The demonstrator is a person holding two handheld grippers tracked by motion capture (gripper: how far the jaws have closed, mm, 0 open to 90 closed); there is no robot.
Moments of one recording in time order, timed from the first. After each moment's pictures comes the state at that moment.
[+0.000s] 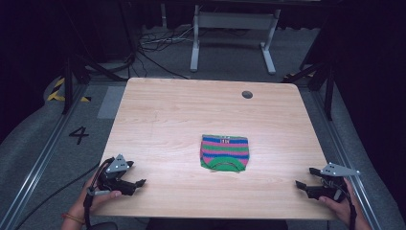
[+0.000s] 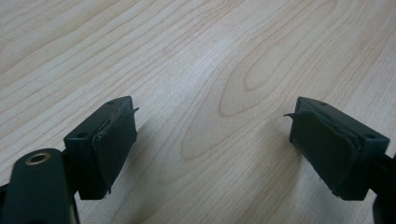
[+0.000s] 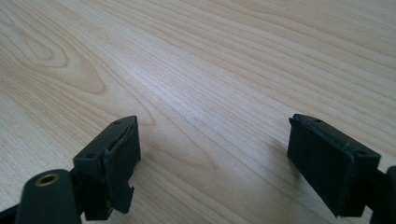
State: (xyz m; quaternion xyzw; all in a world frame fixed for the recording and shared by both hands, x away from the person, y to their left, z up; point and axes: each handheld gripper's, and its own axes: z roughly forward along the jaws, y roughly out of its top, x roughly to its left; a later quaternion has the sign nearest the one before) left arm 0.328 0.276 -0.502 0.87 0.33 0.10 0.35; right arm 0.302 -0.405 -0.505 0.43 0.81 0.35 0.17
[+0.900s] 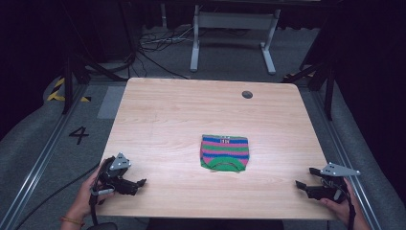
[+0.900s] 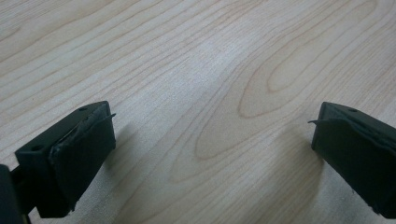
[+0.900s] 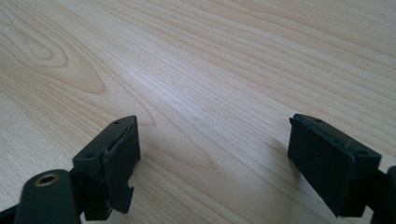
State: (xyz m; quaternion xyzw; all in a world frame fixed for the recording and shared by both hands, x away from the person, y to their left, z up) left arm 0.330 0.272 -0.503 0.86 0.37 0.12 0.32; right arm 0.302 -0.406 -0.505 0.43 0.81 0.35 0.17
